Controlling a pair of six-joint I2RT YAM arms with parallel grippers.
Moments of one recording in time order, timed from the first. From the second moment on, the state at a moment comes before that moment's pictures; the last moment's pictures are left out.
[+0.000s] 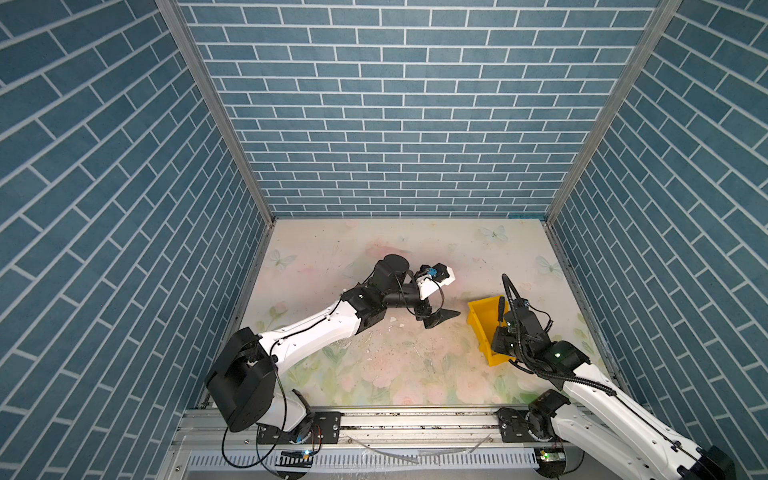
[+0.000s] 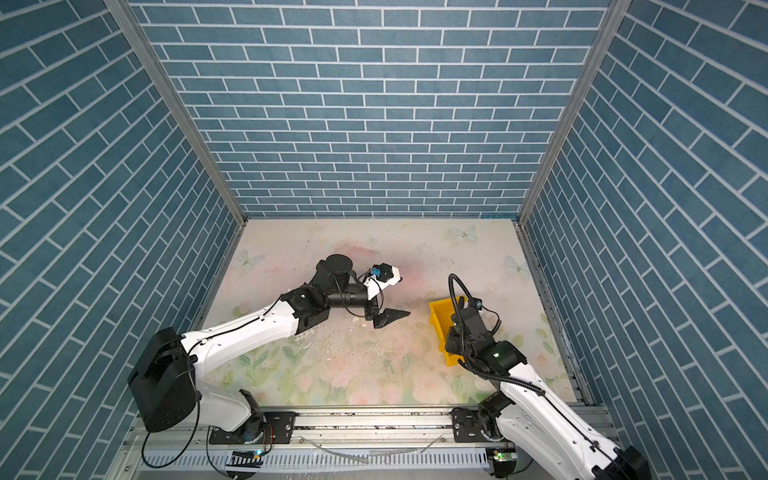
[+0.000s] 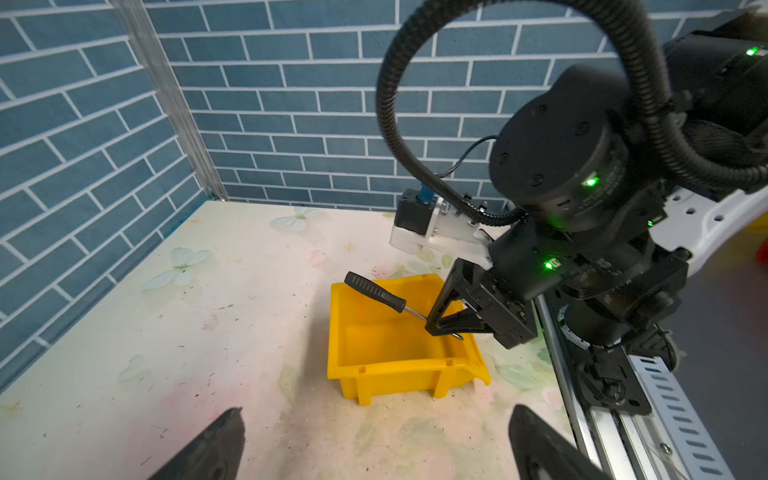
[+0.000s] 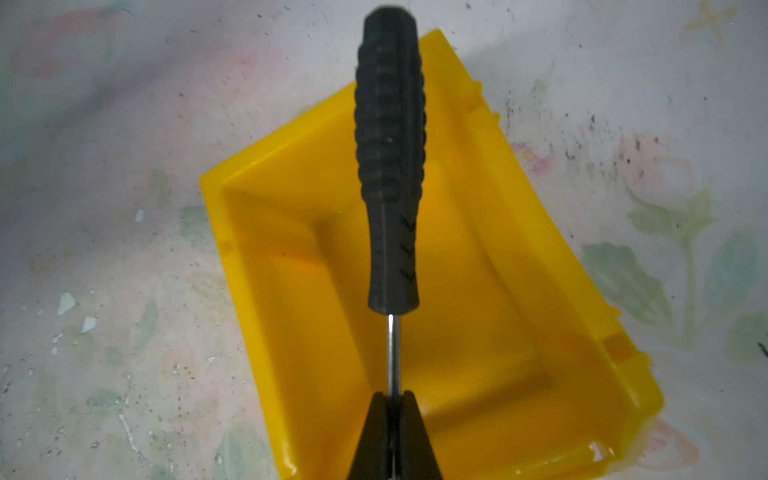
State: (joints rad) left arm -0.81 1.47 1.02 0.07 0.57 0.25; right arm 0.56 0.77 0.46 -0.64 0.19 0.68
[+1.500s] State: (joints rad) left arm -0.71 1.45 0.92 0.08 0.33 0.27; right arm 0.45 0.75 0.55 -0.55 0.12 0.51
